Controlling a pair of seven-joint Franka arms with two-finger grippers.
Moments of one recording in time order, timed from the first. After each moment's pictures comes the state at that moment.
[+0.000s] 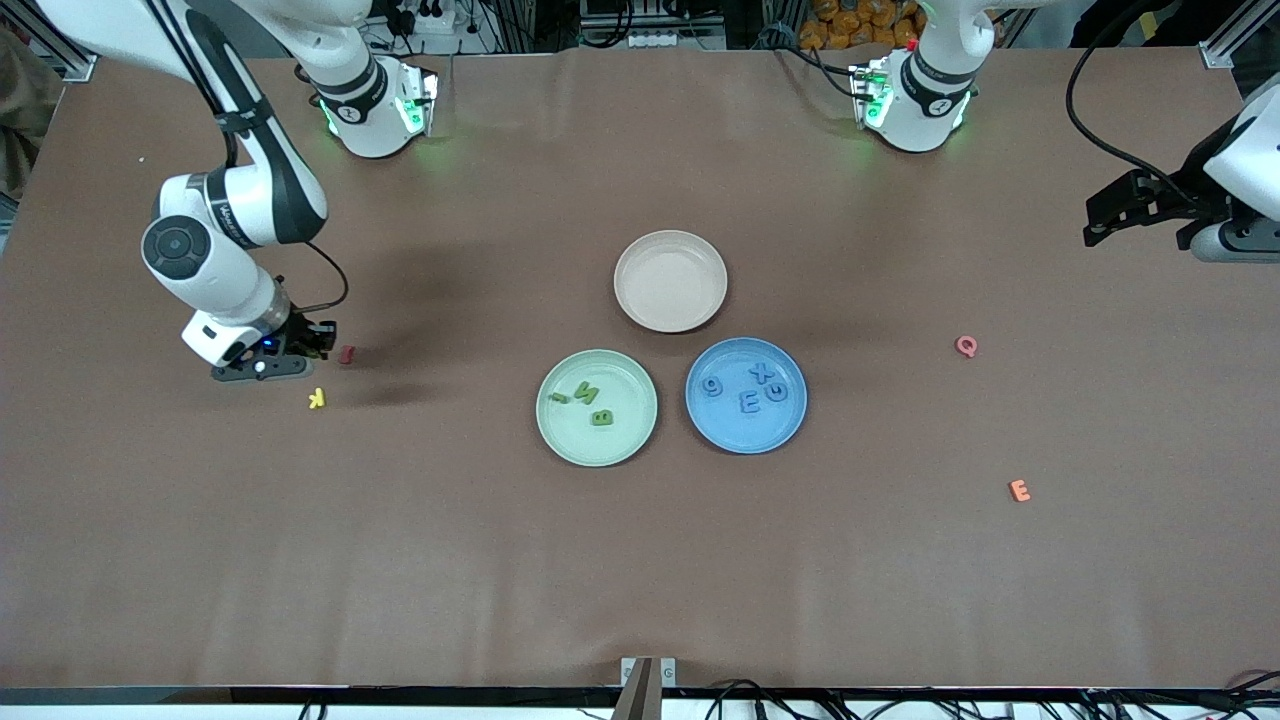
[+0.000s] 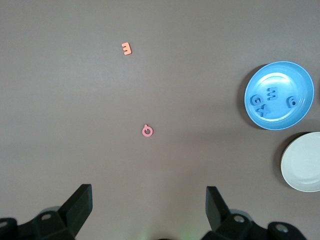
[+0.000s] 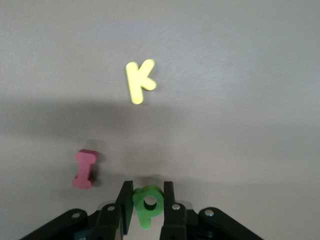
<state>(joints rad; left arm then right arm) -0.01 -0.05 -0.05 -1.61 0.01 1.53 0.00 -0.28 0.18 0.34 -2.31 -0.19 2.44 0.09</state>
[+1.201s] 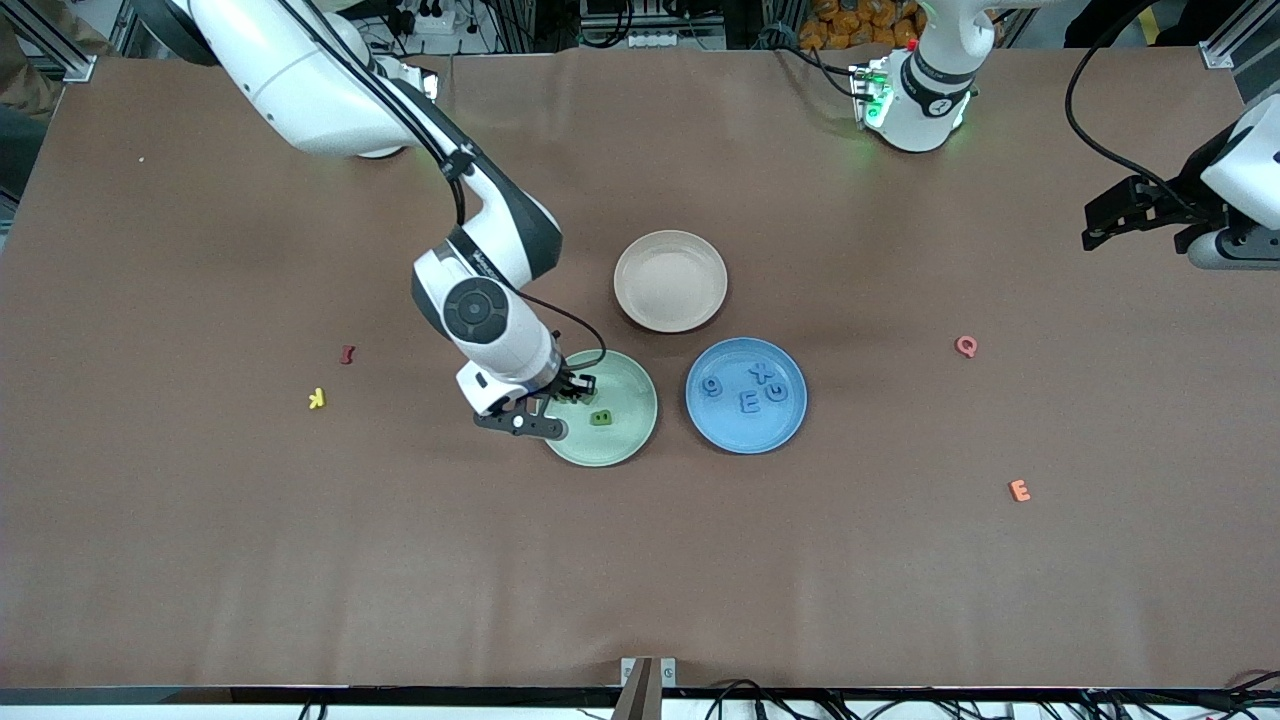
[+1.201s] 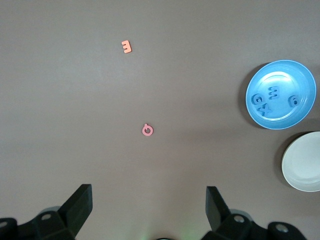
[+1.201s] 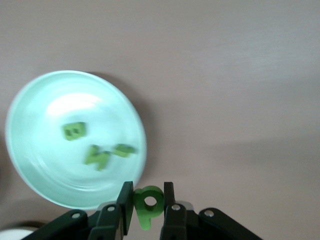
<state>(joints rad) -0.01 -0.04 -0.05 -1.61 0.01 1.53 0.00 0.31 0.70 0.33 -1.57 -0.13 2.27 0.83</state>
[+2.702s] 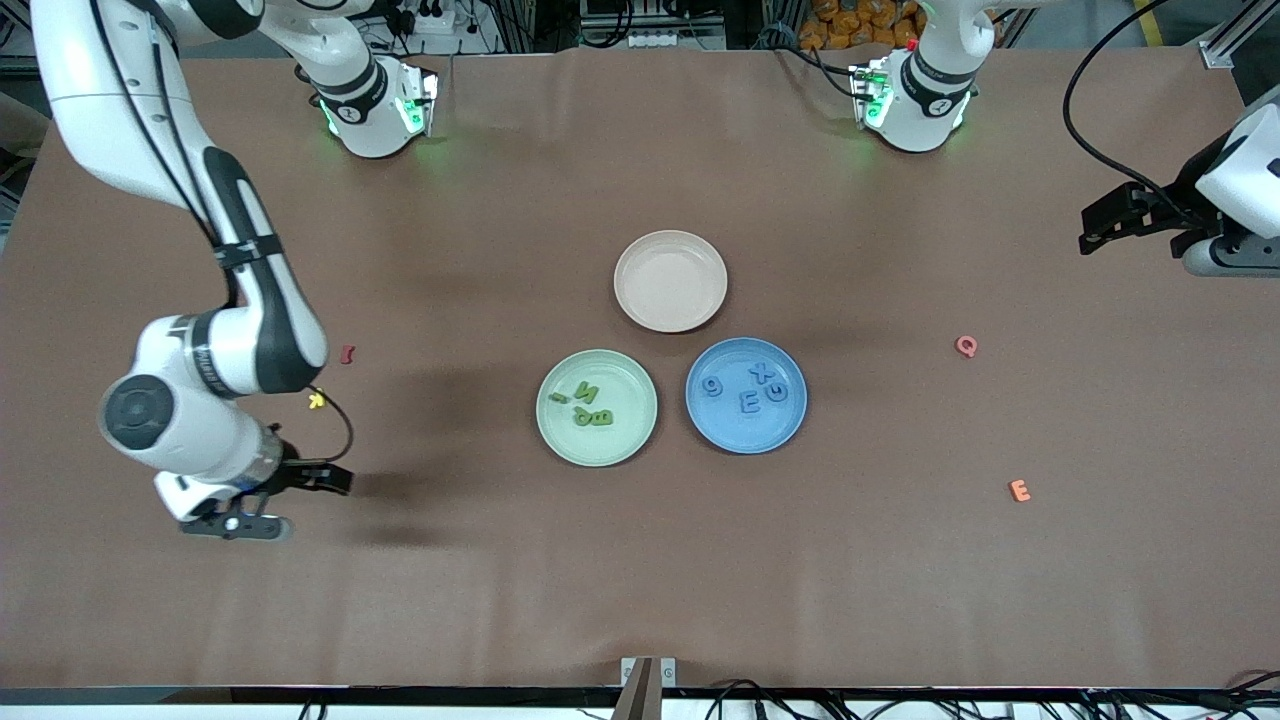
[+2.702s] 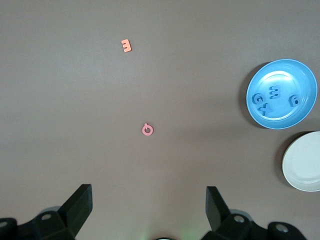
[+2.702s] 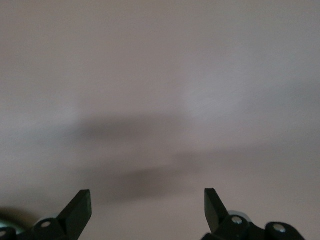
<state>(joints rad) -0.01 -0.02 -0.05 -1.61 0.01 1.53 0.00 0.01 0.64 0.03 -1.51 -0.05 2.21 0.12</state>
